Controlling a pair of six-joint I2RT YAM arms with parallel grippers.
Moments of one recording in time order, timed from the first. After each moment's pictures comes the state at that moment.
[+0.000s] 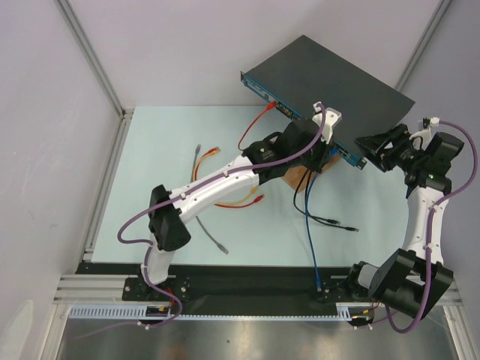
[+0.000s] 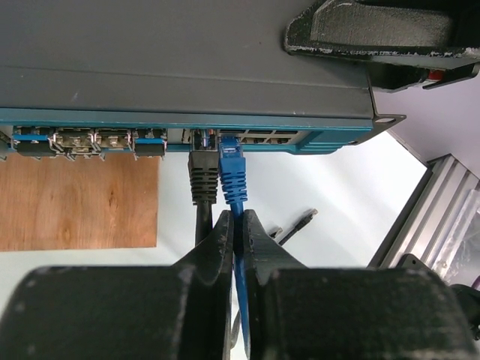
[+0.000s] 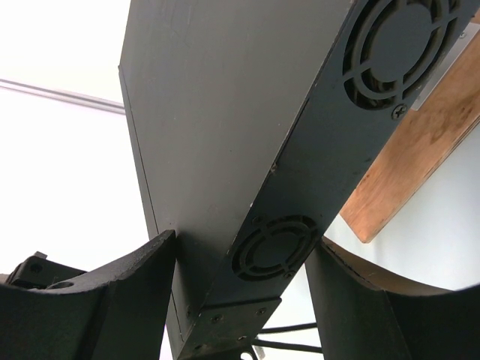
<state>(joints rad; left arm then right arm) -1.04 2.02 2.09 -0.47 -0.05 -0.27 -0.46 1.18 1.04 -0.28 -0.95 0.71</state>
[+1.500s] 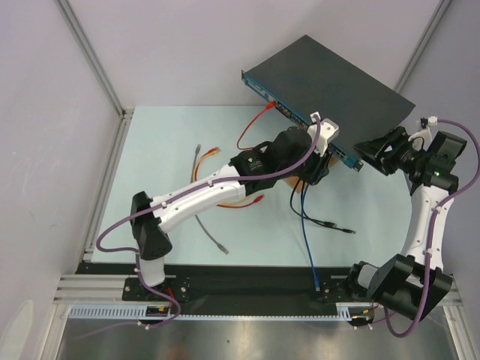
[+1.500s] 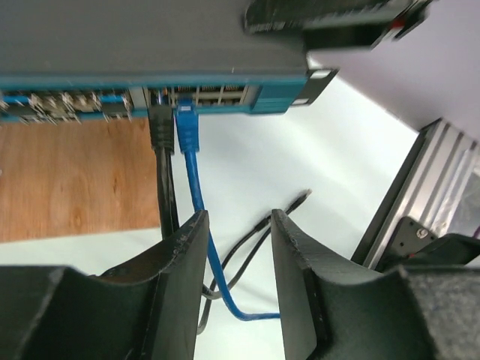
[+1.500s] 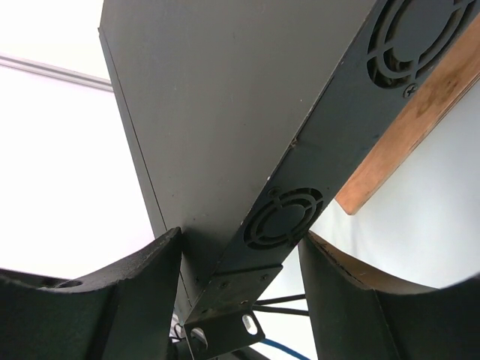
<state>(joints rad) -1.09 1.84 1.90 -0.44 -0.05 -0.19 -0.47 1.16 1.13 -0.54 -0.95 0.53</state>
